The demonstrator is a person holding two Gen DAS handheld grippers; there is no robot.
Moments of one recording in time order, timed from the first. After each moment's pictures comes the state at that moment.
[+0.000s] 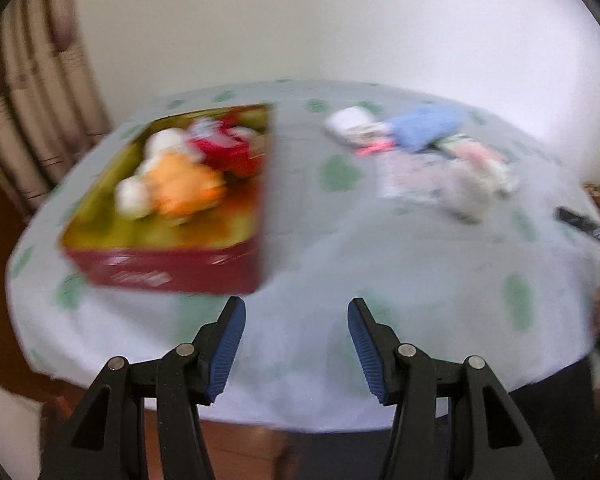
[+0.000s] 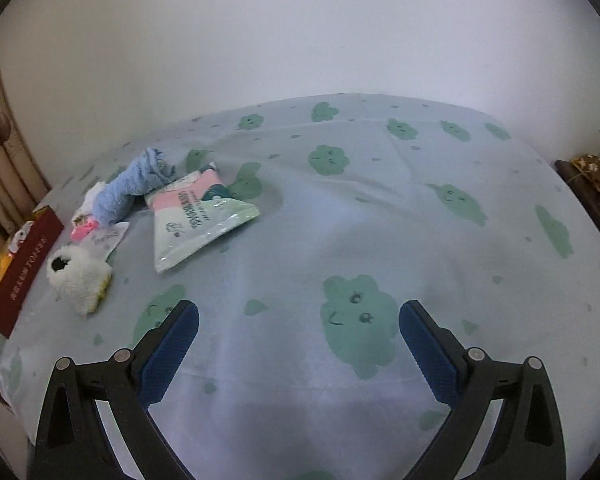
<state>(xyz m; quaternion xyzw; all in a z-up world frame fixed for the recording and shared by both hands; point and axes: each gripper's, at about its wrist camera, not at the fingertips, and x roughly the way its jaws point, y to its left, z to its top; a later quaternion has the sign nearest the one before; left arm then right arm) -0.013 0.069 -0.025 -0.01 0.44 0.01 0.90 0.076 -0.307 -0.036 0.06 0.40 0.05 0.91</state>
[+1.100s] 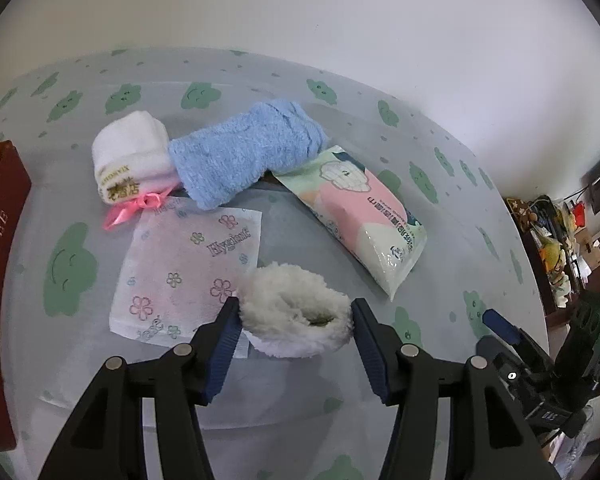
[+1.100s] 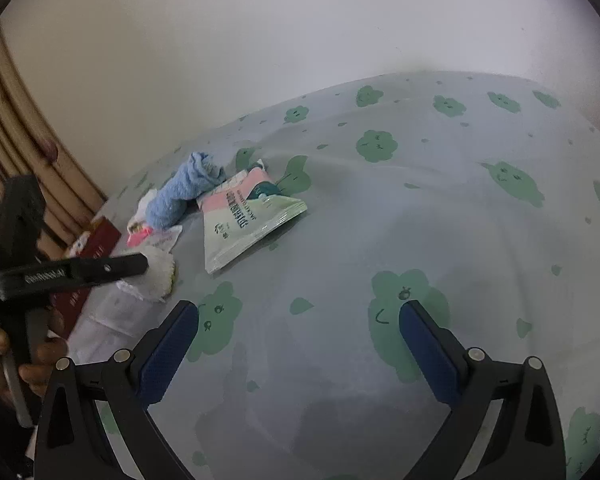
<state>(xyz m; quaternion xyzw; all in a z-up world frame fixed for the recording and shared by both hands) 0.158 -0.056 -0.047 -0.11 0.51 -0.14 0.84 0.085 -0.329 -0.045 0.16 0.41 0.15 0.88</state>
